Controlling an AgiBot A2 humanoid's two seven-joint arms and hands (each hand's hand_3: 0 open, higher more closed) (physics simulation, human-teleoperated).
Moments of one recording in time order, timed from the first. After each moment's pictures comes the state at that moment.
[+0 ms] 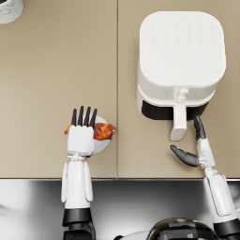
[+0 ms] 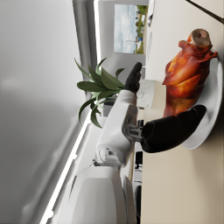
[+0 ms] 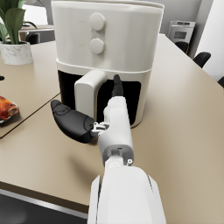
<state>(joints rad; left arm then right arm) 0.40 1.32 0.01 -1.35 2.89 -0.33 -0.17 0.24 -1.36 0.24 1.53 1.38 0.00 0.00</state>
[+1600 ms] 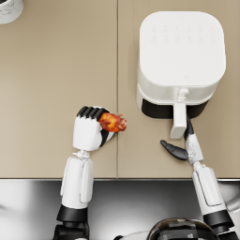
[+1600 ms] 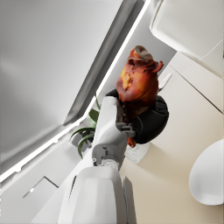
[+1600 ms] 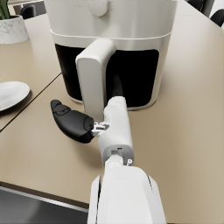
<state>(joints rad) 0.48 1.22 0.15 -1.59 2.27 -0.07 0.01 0.34 -1.48 0.27 1.24 1.38 0.00 0.00</state>
